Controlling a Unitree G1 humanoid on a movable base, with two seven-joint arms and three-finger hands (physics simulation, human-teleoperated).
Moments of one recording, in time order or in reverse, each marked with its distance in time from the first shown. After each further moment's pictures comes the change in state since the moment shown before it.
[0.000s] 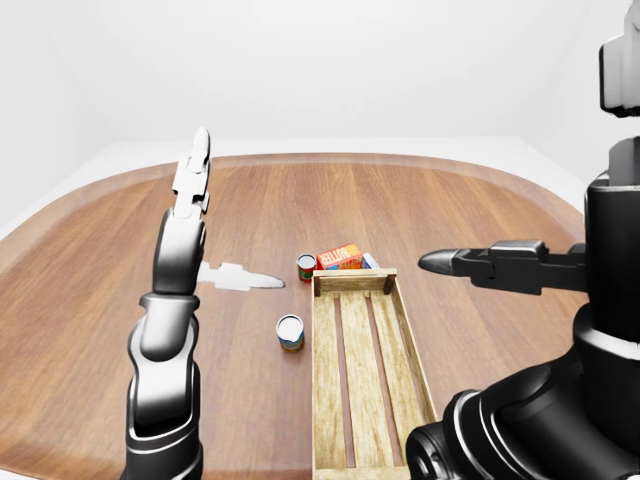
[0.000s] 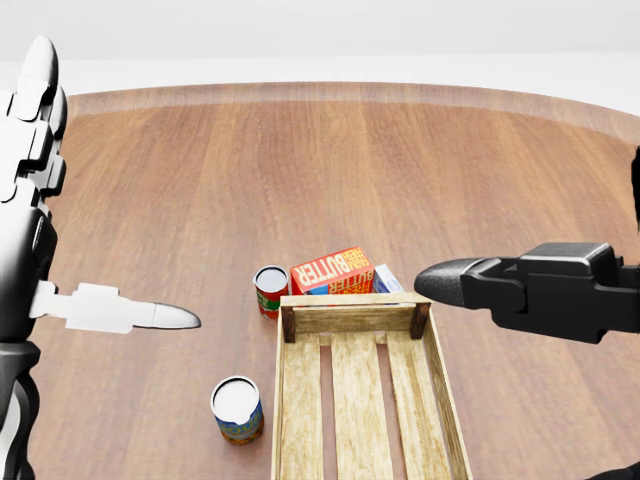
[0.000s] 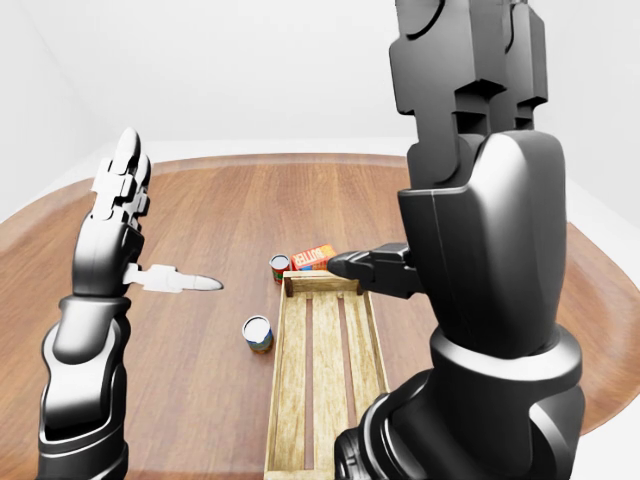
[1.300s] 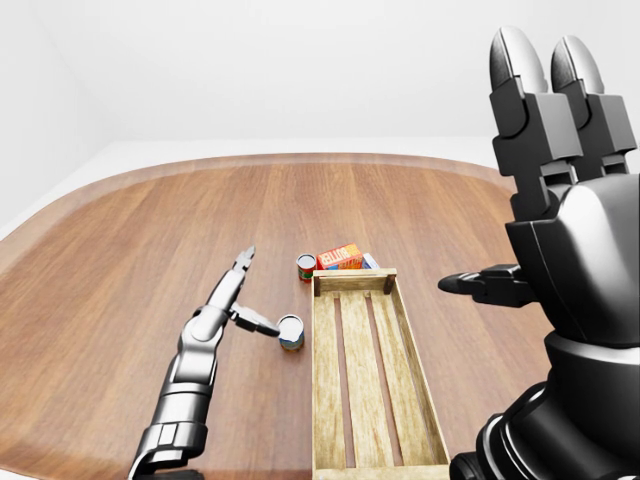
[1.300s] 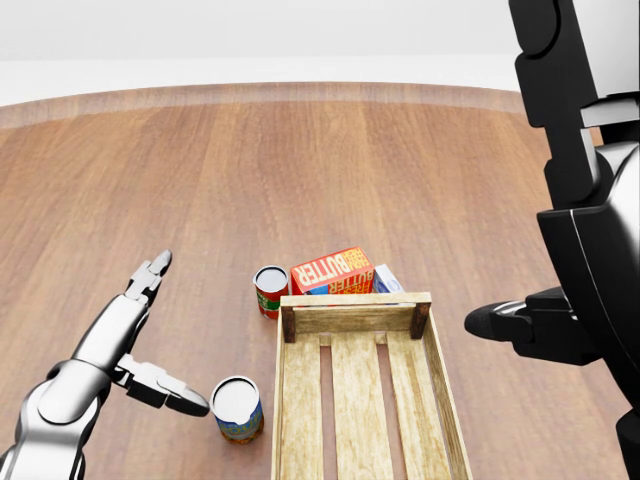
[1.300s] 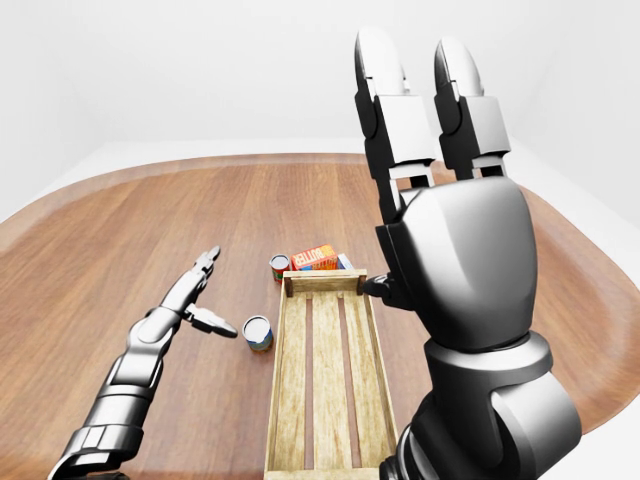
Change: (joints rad) left arm -0.100 0.070 -0.038 0.896 0.073 -0.028 -0.114; right arm 0.190 -0.224 0.054 0.000 -0.127 0.000 0.000
